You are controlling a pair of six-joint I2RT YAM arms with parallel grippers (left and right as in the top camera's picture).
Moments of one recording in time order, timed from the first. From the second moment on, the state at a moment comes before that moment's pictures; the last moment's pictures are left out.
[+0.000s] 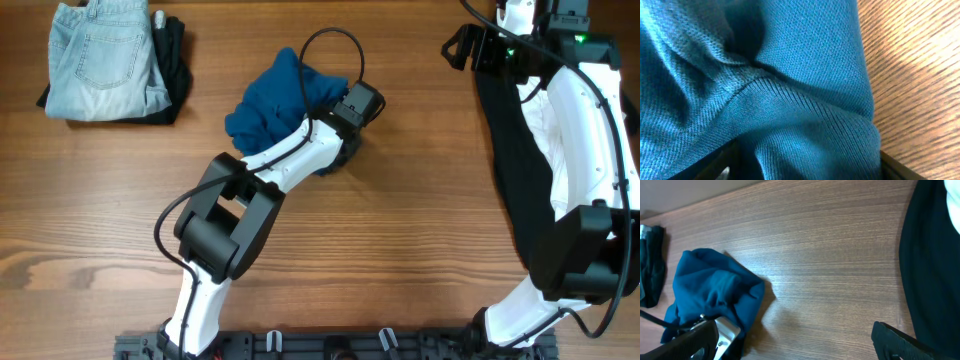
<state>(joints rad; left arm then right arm) -0.66 2.18 1.54 -0.56 -0.38 0.16 -0.09 1.85 1.73 -0.87 -0.37 0.12</state>
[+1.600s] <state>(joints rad) 0.35 1.93 1.60 0.27 -0.34 0.73 -0.09 1.85 1.73 -0.86 -0.35 0.12</state>
